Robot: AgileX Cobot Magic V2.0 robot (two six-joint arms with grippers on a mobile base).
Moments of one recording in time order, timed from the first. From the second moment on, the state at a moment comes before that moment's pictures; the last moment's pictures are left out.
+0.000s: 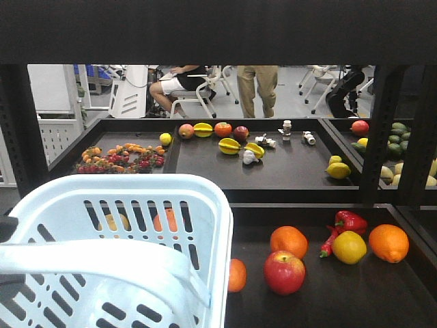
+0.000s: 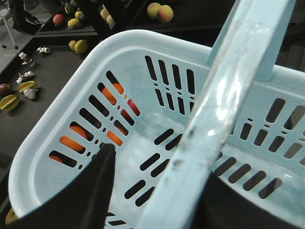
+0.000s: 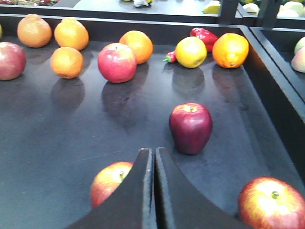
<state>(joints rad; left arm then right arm) -0.49 0.86 -1.37 -0.37 1.08 0.80 0.01 -0.01 0.03 0.03 0.37 -0.09</state>
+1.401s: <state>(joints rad) -0.49 0.86 -1.37 -0.37 1.07 0.80 0.01 -0.01 0.03 0.03 0.37 -0.09</state>
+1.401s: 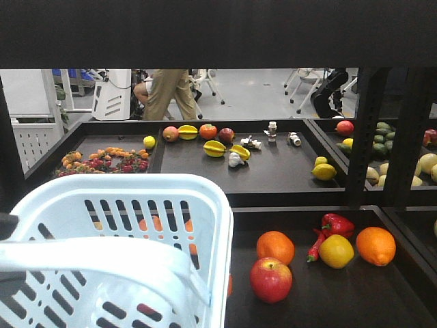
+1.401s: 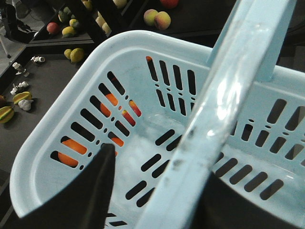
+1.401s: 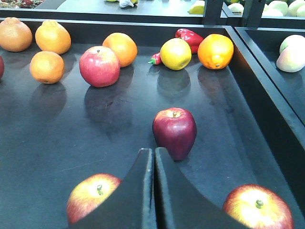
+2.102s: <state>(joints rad) -0.49 0.89 -1.37 -0.39 0.99 0.68 0.01 -0.01 0.03 0.03 0.37 -0.09</state>
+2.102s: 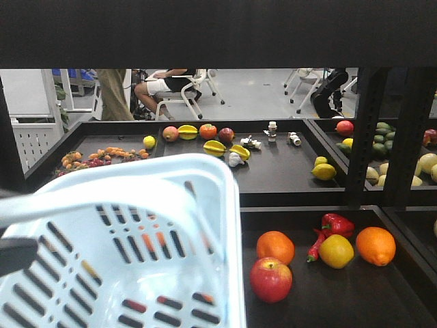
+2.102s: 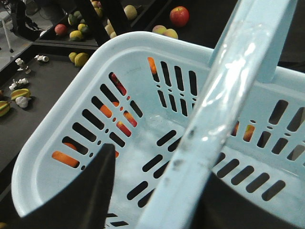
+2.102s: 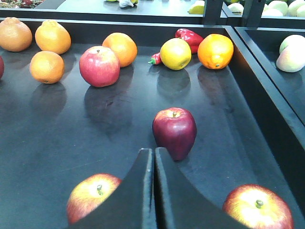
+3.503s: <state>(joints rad) -0.49 1.74 -1.36 -0.53 0.67 0.97 0.01 -0.01 0.03 0.03 0.37 -0.09</state>
